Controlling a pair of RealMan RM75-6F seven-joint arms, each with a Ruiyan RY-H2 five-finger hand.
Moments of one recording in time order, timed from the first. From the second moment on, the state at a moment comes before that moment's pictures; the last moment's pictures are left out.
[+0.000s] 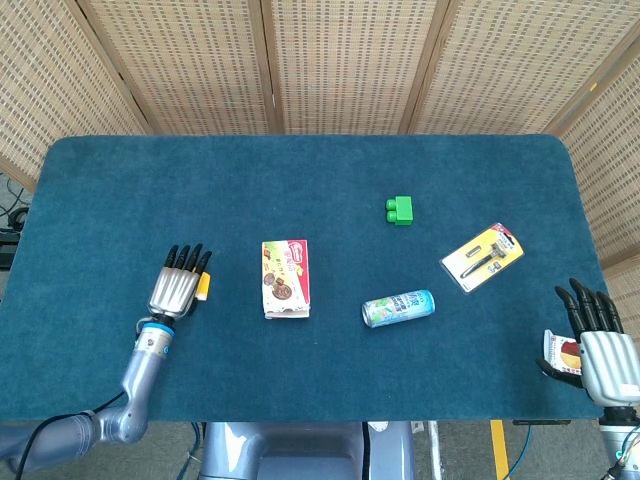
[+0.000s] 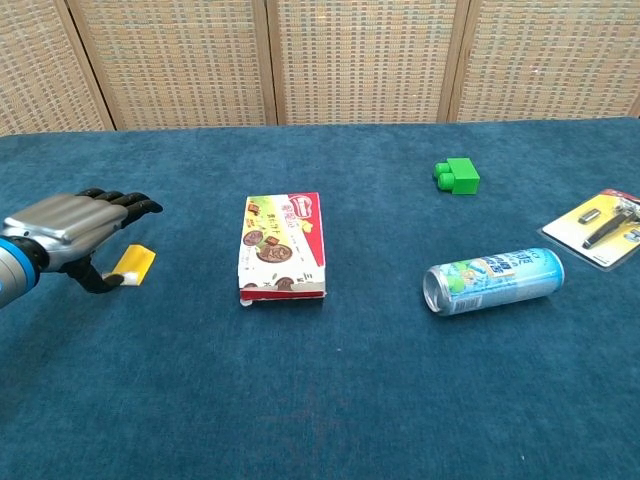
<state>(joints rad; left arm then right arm) -0.62 -1.70 -0.12 -1.28 0.97 1.09 0.71 0.07 -1.11 0.06 -1.60 -1.52 1.50 0.05</state>
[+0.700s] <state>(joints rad) -0.58 -1.61 -0.12 -1.46 0.98 1.11 0.66 0.06 -1.10 0.07 -1.61 -1.52 1.51 0.06</state>
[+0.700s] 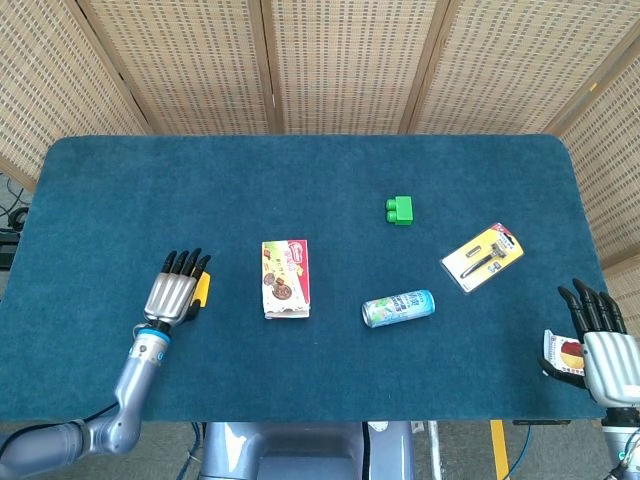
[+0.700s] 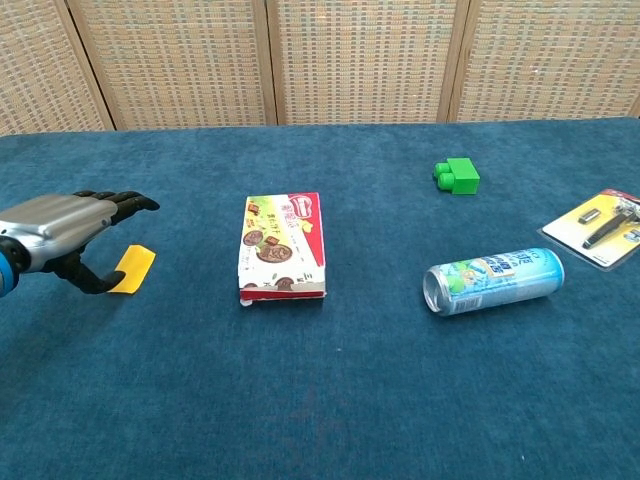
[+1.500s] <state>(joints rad) -0.54 -1.65 -0.05 -1.32 1.11 1.16 0.63 0.06 -1.11 0.07 -1.60 -1.53 1.52 0.07</state>
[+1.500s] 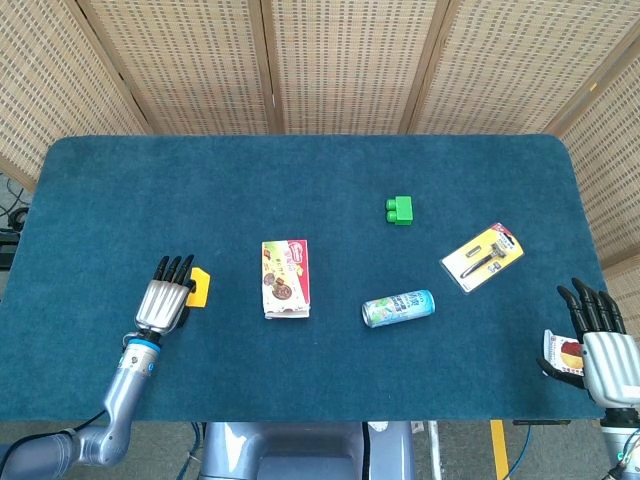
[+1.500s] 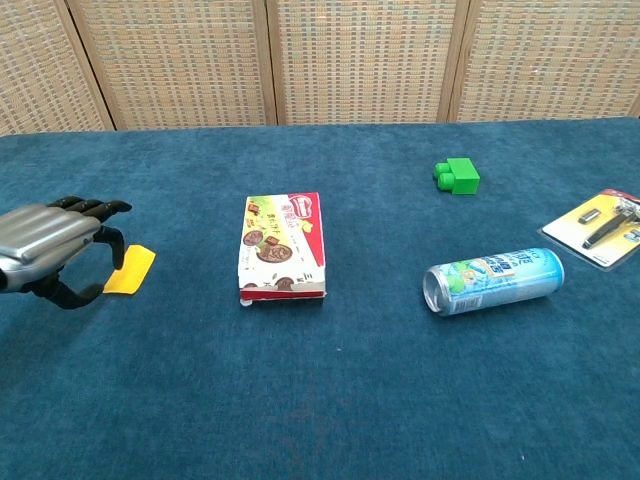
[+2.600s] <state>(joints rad) -0.52 -1.69 -0.06 -1.26 1.16 1.14 0.61 0.06 -1.11 0.07 -1.60 -1.53 1.53 0.09</state>
